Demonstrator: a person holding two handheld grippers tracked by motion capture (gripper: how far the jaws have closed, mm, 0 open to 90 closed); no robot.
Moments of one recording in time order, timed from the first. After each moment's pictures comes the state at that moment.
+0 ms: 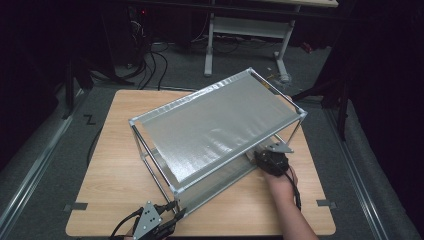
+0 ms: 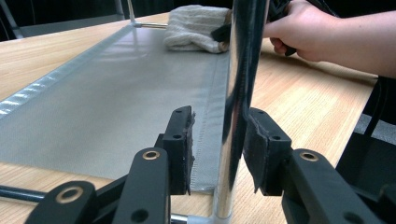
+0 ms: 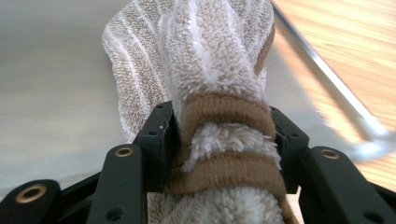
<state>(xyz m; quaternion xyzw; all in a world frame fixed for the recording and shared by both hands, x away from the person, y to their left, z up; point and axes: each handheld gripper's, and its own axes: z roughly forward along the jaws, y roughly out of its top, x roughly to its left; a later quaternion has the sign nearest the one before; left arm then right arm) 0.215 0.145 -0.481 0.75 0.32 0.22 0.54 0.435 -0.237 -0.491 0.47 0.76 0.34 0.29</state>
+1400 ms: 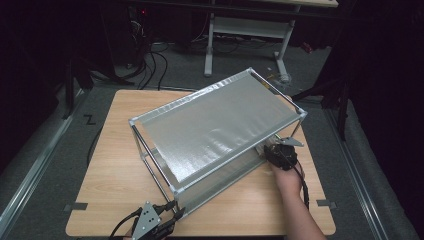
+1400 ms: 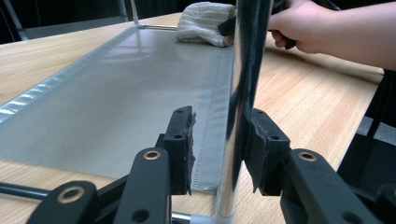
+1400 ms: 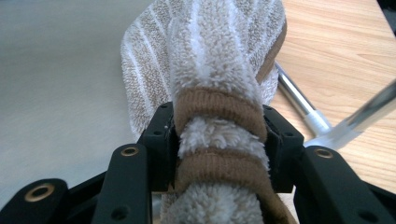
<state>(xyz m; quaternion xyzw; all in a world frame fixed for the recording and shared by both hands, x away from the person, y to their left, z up) 0.213 0.146 -0.480 0.74 0.33 0.23 0.54 0.454 -0.263 -0.487 0.51 0.74 0.34 0.28</state>
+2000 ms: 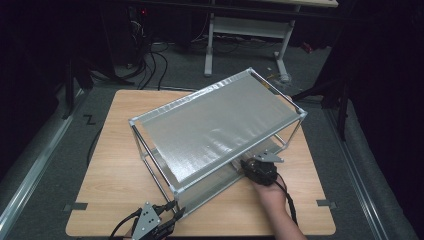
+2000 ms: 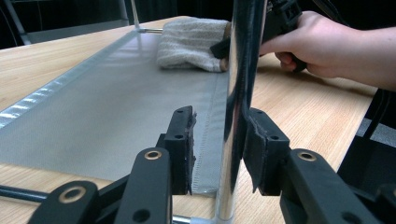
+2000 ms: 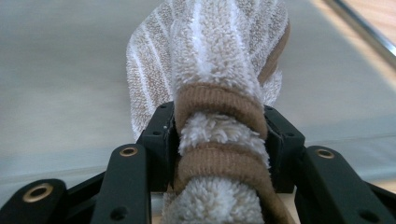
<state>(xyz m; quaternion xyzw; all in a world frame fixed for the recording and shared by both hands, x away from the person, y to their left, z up) 0.212 0.145 -0.479 0.74 0.32 0.23 0.54 0.399 -0.198 -0.492 0.43 0.78 0.38 0.24</state>
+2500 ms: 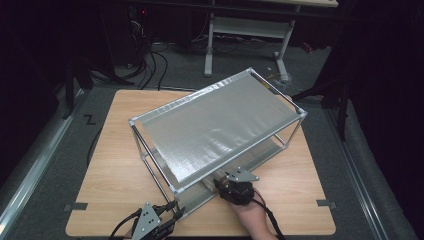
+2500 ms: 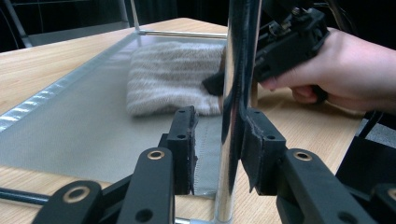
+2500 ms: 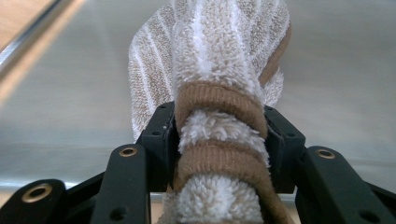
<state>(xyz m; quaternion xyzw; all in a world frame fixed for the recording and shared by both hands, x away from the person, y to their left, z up) 0.211 0.145 -0.478 0.74 0.32 0.24 0.54 0.337 -0.127 -0.493 0.36 0.82 0.41 0.18</state>
